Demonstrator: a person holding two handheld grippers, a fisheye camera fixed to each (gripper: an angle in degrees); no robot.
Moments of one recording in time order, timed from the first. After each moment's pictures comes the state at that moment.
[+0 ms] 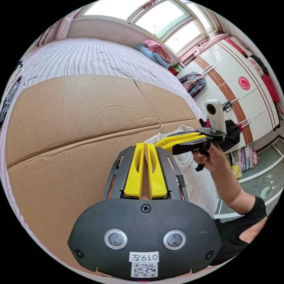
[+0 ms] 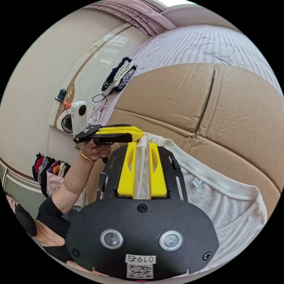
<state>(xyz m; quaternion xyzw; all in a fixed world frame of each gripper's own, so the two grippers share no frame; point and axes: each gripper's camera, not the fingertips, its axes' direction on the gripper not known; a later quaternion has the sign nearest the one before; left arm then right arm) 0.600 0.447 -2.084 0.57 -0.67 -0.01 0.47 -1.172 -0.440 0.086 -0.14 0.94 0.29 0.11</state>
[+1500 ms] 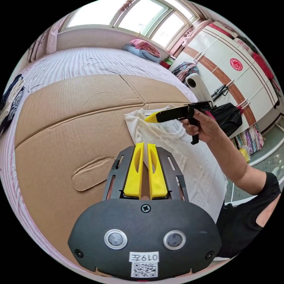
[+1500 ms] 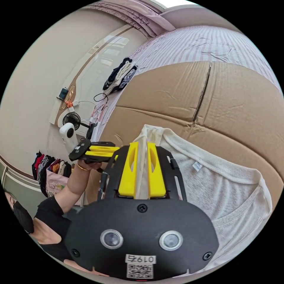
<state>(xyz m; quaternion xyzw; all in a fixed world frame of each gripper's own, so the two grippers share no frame) 0.525 0.411 -1.842 0.53 -0.72 0.00 0.45 -1.201 -0.368 0.104 -0.15 0.94 0.29 0.11</state>
